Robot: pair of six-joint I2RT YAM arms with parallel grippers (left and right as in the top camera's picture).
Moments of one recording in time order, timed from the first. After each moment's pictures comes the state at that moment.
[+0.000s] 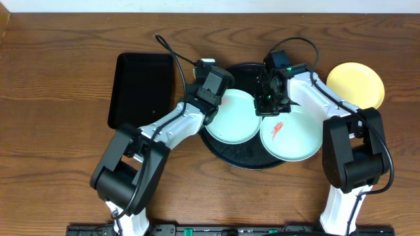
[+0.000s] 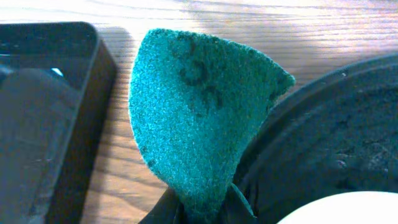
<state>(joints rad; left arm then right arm) -0.54 1.90 1.13 -0.12 -0.48 -0.38 0.30 2.04 1.41 -0.85 -0.20 0.23</state>
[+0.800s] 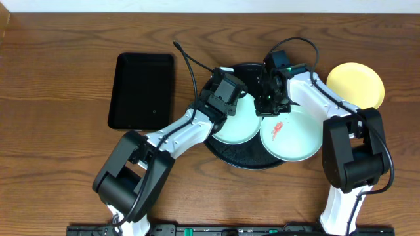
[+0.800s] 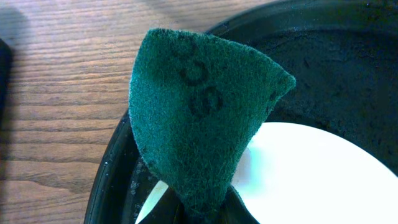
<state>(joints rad) -0.63 1.89 1.12 -0.13 -0.33 -0.38 0.30 2.04 1.41 -0.85 -0.20 0.23</state>
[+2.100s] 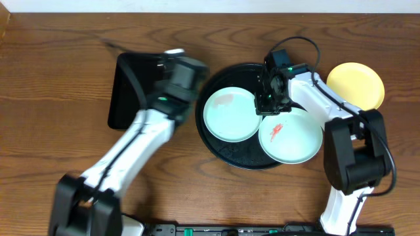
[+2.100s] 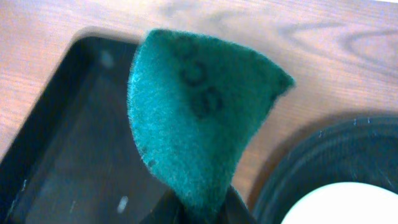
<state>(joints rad) -0.40 1.56 1.12 -0.44 -0.40 -0.50 0.30 2.01 1.41 -0.83 -0.20 0.24</state>
